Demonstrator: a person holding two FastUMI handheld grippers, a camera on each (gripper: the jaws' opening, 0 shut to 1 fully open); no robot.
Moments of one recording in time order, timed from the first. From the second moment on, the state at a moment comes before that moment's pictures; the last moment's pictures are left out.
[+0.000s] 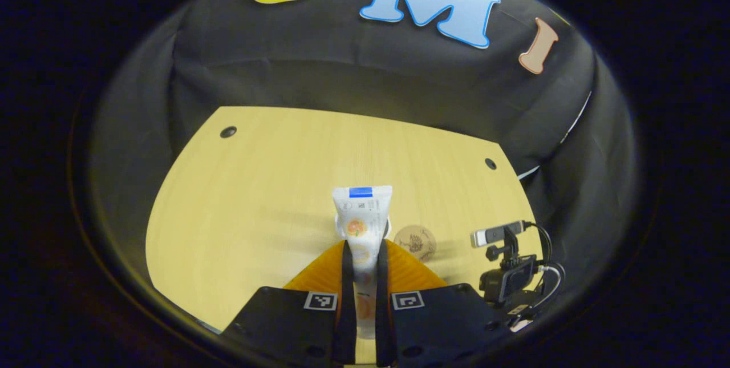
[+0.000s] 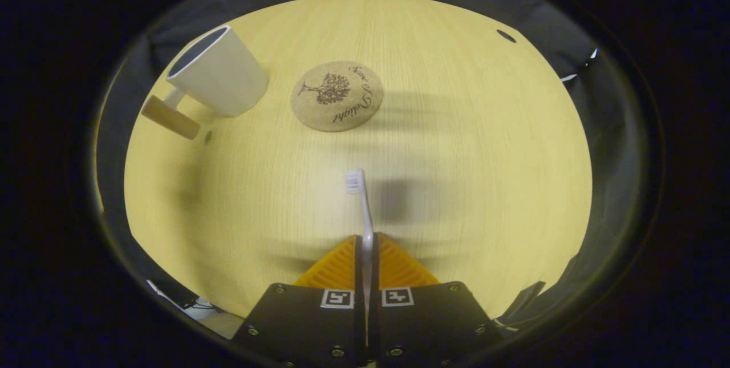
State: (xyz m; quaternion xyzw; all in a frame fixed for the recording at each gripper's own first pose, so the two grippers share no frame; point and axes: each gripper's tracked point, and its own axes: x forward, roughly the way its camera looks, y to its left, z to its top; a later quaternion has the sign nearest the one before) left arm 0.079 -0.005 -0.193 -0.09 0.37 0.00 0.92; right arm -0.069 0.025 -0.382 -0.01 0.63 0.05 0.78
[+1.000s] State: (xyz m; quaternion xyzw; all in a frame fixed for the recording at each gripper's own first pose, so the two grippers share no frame) left arm 0.220 -0.004 -0.240 0.02 0.26 -0.01 0.97; right arm -0.069 0.023 -0.383 -0.01 0.62 0.07 0.78
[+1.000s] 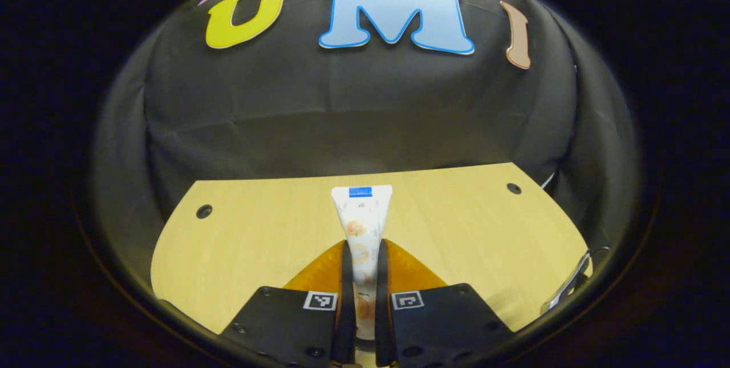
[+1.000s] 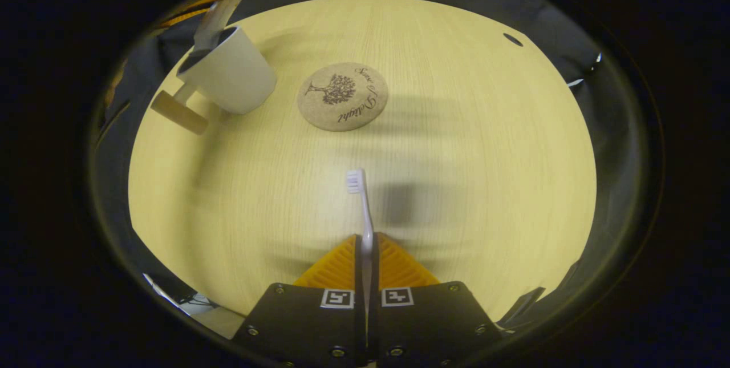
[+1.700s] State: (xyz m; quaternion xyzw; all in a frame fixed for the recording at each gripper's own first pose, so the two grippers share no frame) left arm 0.191 -0.013 -0.281 0.02 0.26 0.02 0.96; right arm -0.069 0.023 -0.382 -0.02 0.62 0.08 0.78
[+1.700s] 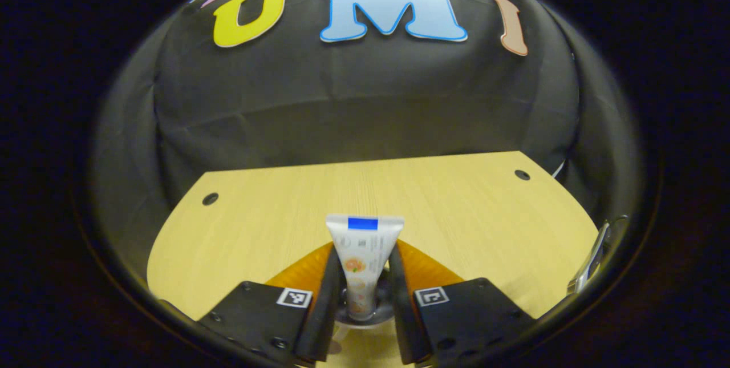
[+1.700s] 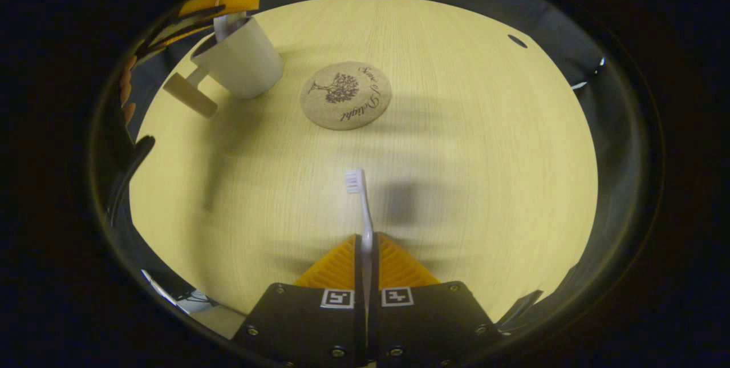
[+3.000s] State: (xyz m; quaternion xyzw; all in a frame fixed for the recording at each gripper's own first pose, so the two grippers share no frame) left arm 0.055 0.112 -0.205 -0.02 0.21 0.10 0.97; right arm 0.001 0.049 -0.296 0.05 0.50 0.05 0.86
